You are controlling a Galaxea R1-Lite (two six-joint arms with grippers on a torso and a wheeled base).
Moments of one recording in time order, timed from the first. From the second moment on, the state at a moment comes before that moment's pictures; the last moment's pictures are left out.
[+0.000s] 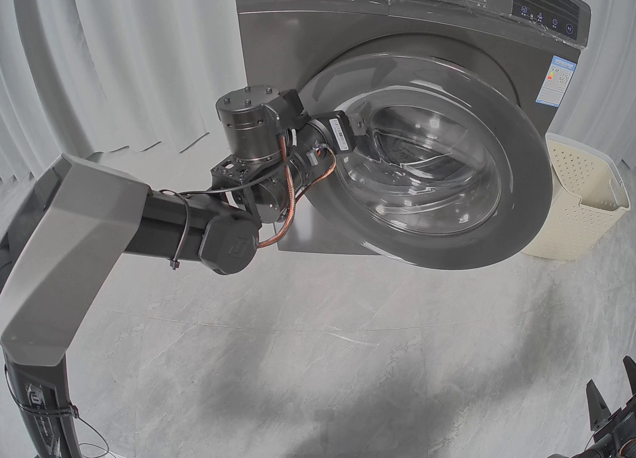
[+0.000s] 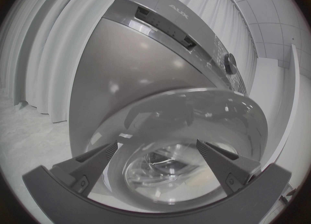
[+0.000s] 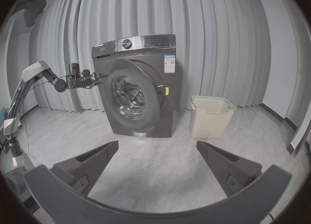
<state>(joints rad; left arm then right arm) -0.62 2.17 -1.55 -0.86 0.17 -0.26 0.00 0.02 -0.02 0.01 0.02 0.01</state>
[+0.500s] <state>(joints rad) -0.67 1.96 -1.05 -0.91 0.15 -0.25 0.00 0.02 -0.02 0.01 0.02 0.01</state>
